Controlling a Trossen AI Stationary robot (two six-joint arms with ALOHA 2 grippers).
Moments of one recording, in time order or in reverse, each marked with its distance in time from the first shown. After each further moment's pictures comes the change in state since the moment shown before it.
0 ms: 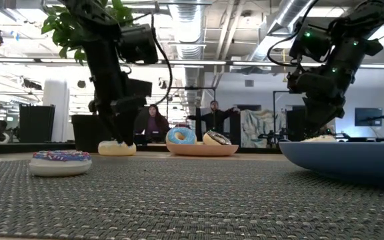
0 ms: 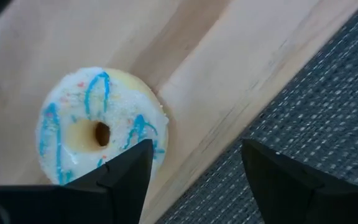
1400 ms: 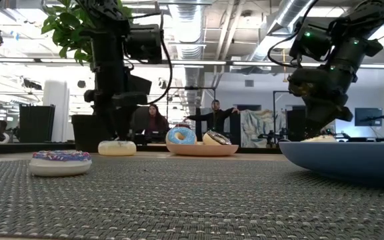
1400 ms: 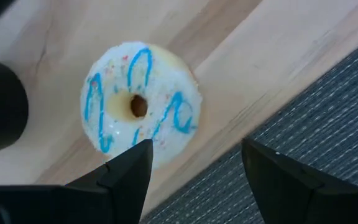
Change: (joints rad) left arm 0.016 0.036 0.124 -0.242 -0.019 -0.099; right arm 0.002 0.000 0.001 0.000 -0.080 0.196
